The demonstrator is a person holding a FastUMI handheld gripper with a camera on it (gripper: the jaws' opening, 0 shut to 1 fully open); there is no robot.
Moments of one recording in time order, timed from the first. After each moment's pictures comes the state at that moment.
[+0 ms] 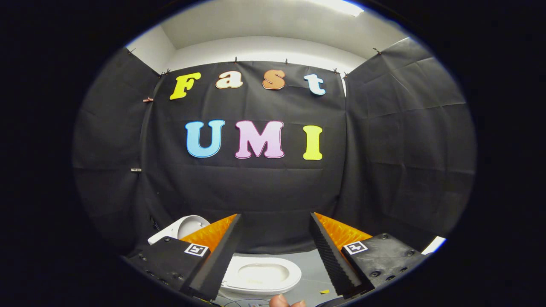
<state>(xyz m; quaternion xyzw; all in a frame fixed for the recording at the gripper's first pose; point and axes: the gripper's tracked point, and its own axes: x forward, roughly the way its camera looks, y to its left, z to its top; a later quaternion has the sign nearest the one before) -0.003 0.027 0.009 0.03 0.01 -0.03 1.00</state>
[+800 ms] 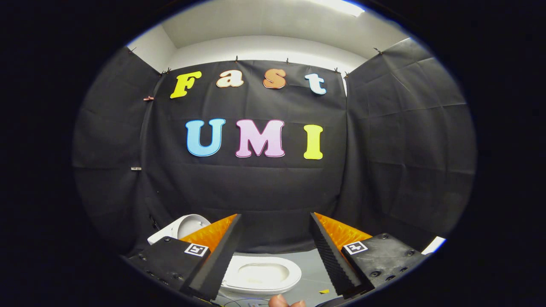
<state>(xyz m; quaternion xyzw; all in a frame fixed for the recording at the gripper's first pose) -0.001 0.031 0.006 0.03 0.01 -0.02 1.00</state>
